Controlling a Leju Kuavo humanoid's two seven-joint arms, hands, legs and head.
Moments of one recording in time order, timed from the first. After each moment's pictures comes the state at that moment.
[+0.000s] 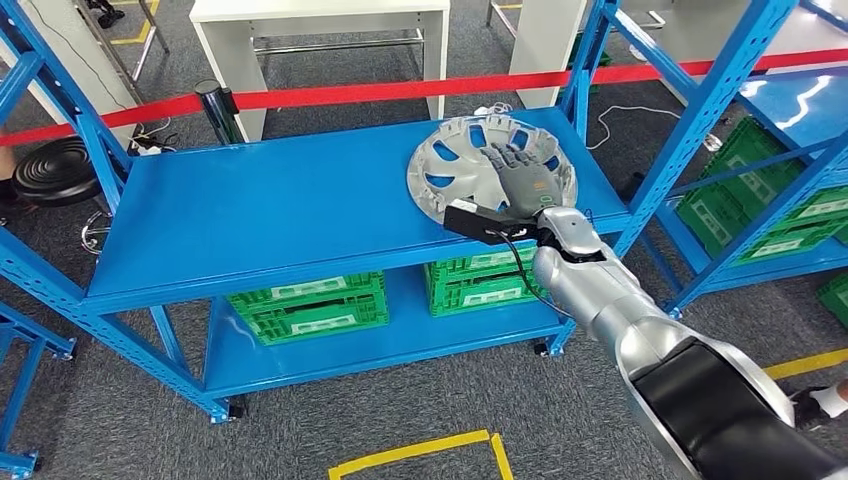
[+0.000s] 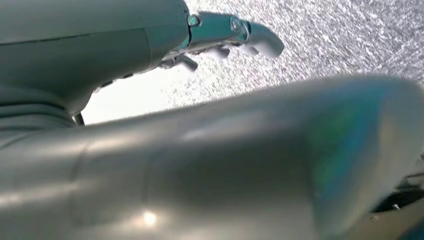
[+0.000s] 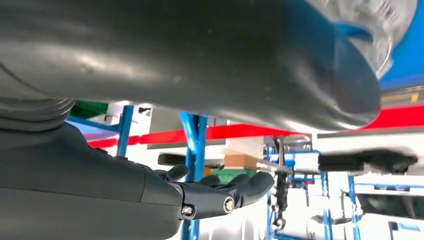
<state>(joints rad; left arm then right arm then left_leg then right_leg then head) -0.09 -0.15 0.40 -0.19 -1.00 0.08 0.06 -0.89 -0.17 0.43 -0.53 0.93 -0.31 -0.08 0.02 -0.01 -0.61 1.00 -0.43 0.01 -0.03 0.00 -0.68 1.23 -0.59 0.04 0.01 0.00</state>
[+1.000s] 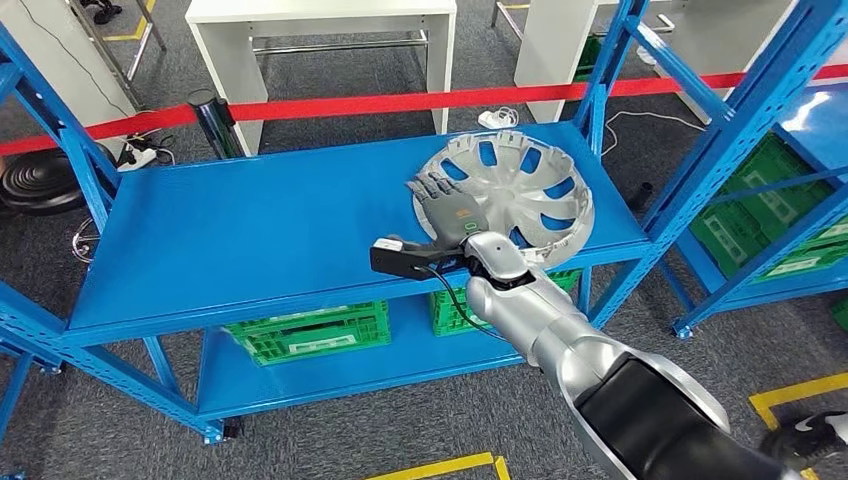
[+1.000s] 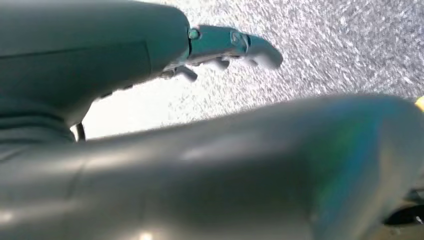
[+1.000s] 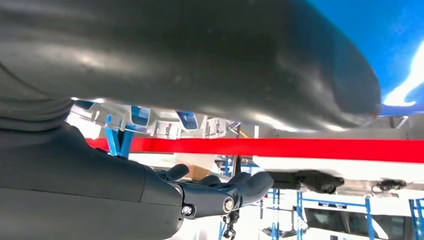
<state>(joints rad) -0.07 -0.16 0.40 -0.19 -0.99 0.10 0.07 -0.86 0.02 0.51 -0.51 1.00 -0.29 -0.04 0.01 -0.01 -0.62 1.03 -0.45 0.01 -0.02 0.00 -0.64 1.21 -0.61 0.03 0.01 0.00</state>
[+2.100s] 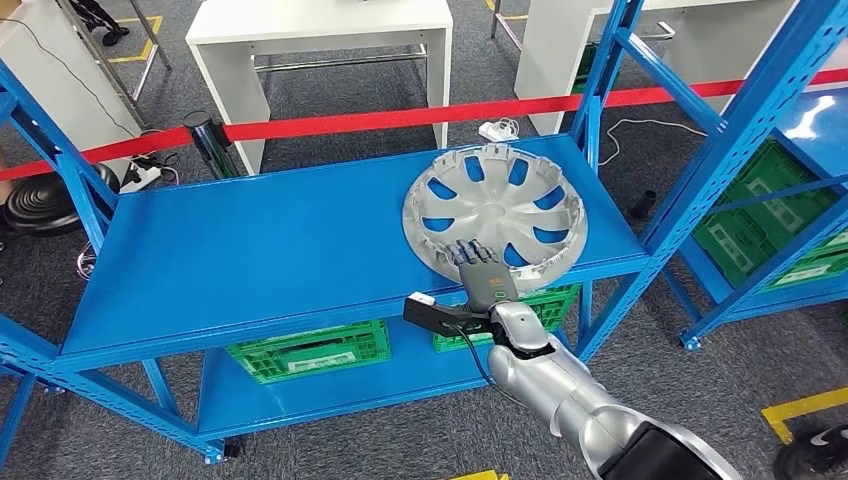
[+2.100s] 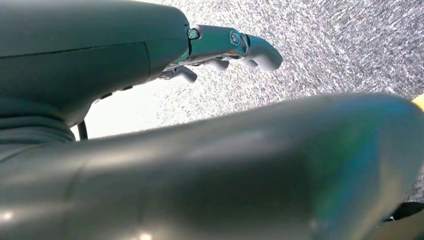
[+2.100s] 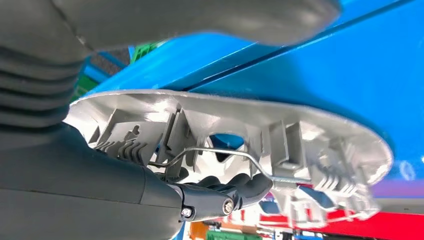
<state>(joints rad) -0.05 -0.17 0.43 -0.19 -0.96 0.12 0.05 -0.56 -0.07 0.44 -0.65 0.99 -0.31 0.11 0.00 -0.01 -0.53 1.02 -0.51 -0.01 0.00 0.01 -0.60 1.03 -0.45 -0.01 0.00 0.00</state>
